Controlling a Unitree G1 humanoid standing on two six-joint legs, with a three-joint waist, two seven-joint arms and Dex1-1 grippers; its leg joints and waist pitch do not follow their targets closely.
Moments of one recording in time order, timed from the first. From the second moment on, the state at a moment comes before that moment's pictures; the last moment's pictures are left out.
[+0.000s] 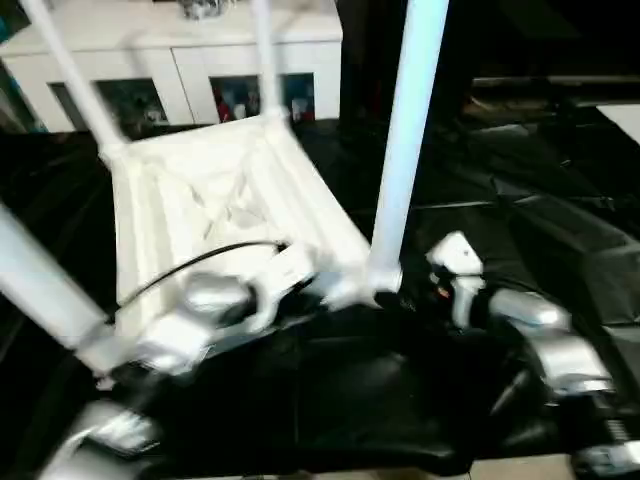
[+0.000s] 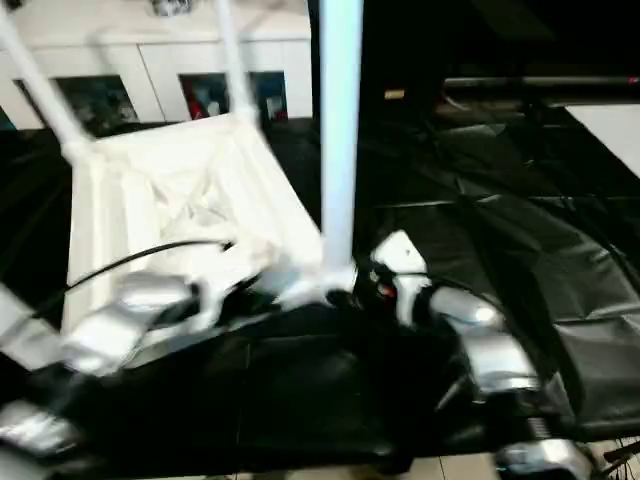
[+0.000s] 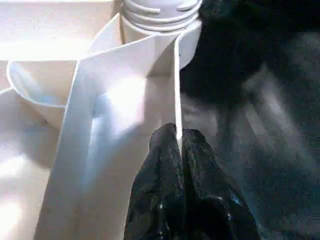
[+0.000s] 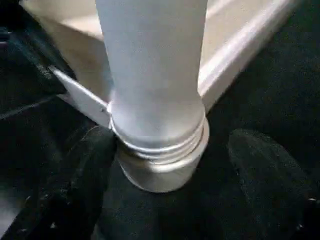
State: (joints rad) left arm -0.45 0.42 -0.33 0.30 -0.02 0.30 -1.07; right arm -0.36 -0.42 0.12 0.35 0.16 0.17 0.97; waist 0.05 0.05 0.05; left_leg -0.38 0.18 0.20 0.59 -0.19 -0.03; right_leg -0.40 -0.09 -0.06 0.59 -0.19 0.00
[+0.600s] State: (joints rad) left arm -0.42 0.46 -0.35 0.23 -0.04 0.31 -1.13; right arm -0.35 -0.41 0.16 0.33 0.20 0.17 1.06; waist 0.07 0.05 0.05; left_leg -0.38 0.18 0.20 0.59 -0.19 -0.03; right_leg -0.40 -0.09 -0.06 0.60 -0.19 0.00
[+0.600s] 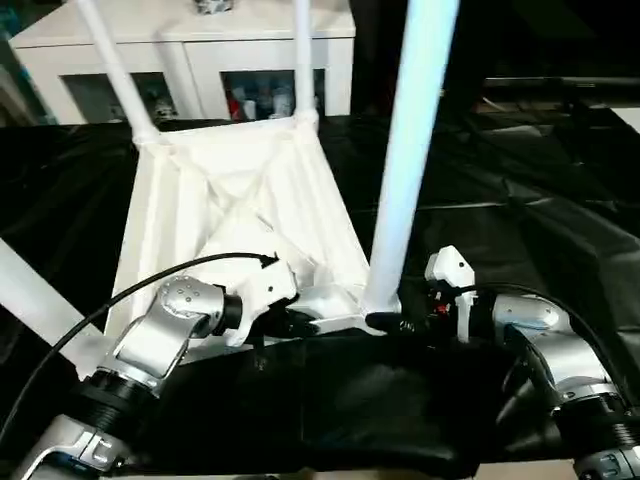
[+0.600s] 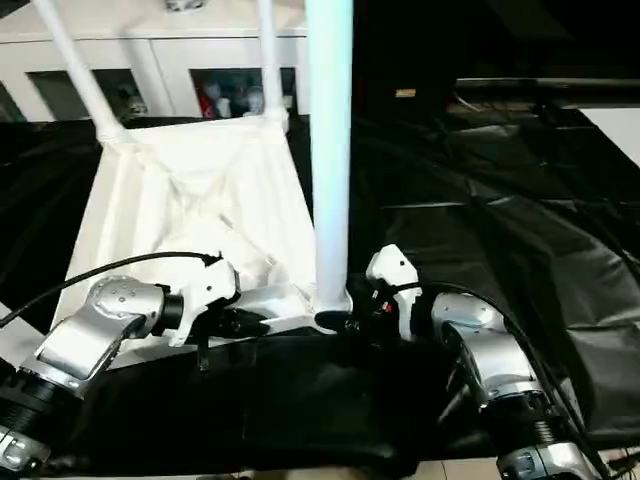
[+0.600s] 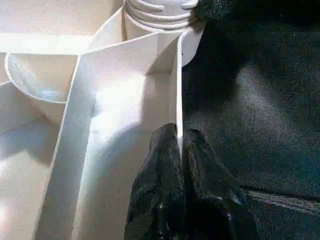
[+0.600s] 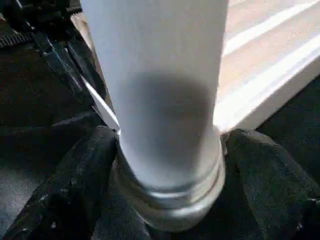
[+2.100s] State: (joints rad) left arm -0.58 0.20 -0.34 0.51 0.07 0.31 -0.78; right arm -0.35 -0.14 -0.02 0.40 0.17 0.23 0.48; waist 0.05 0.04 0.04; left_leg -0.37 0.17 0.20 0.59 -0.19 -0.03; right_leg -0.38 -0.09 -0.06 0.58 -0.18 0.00
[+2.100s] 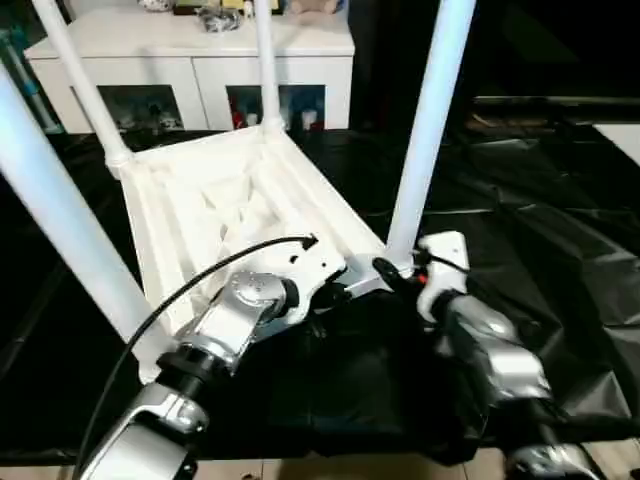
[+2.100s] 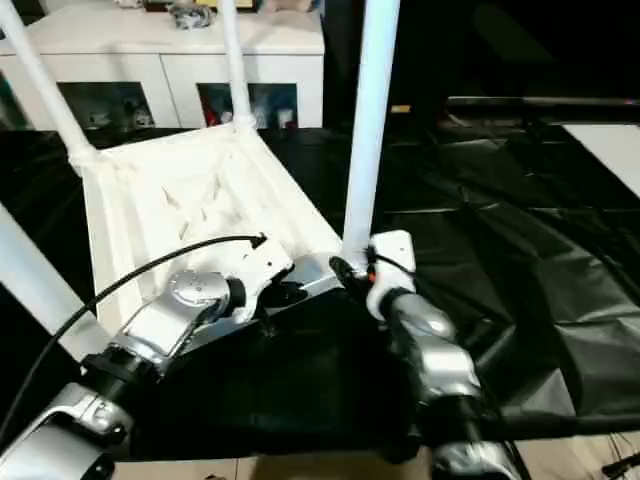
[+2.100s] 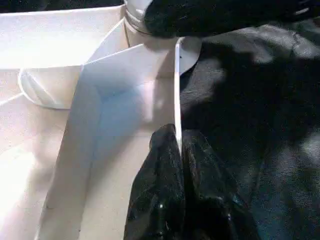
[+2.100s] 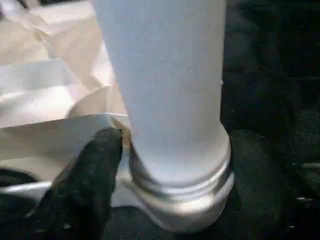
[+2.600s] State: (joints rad) left arm -0.48 0.41 -0.36 0.32 0.01 0.26 -1.05; right arm -0.33 -0.41 0.11 0.28 0.19 0.21 0.94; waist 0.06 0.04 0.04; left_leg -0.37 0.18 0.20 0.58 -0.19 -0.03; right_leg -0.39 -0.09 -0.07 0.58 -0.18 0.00
